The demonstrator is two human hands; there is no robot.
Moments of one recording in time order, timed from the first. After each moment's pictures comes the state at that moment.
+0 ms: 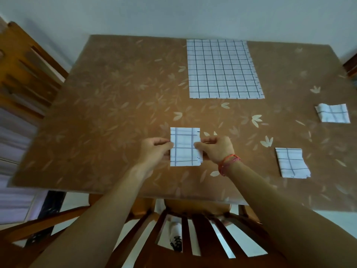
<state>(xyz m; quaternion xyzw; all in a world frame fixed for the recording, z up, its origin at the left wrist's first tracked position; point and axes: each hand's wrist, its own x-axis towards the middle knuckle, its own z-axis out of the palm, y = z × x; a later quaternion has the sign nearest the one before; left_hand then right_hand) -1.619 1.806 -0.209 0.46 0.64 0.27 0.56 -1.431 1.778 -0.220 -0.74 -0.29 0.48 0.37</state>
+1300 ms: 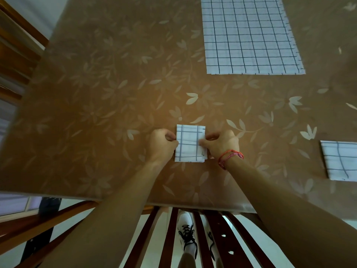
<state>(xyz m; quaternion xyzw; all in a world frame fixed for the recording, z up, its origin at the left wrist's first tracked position) -1.633 1.867 -0.333 0.59 0.69 0.18 0.38 -1.461 1.831 -0.323 -0.82 -0.34 0.40 0.23</state>
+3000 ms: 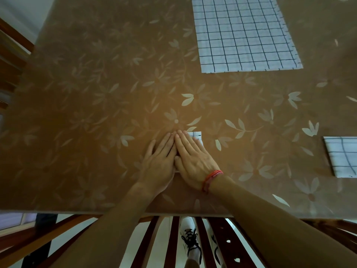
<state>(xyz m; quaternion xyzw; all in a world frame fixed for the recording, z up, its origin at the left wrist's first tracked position) -1.663 1.839 -0.376 0.90 0.43 0.01 0.08 -1.508 1.807 -0.360 -0.62 -0.75 0.20 0.07</state>
